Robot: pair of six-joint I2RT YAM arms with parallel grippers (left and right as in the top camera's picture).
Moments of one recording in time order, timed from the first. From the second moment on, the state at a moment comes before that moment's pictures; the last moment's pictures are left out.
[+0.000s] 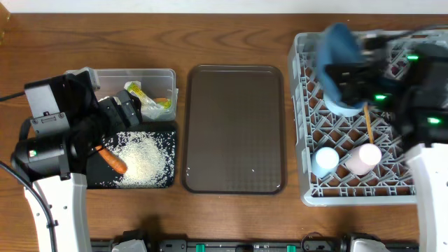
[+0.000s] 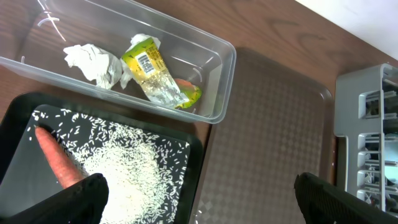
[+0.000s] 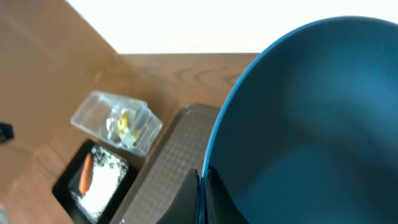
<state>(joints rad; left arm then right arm) 0.24 1.14 1.29 -1.06 0.30 -0.22 -0.15 1.29 1.24 -0.55 -0.83 0.09</state>
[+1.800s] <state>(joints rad) 0.24 1.14 1.29 -1.06 0.30 -0.22 -0.61 1.71 1.24 -0.32 -1.51 -0.25</state>
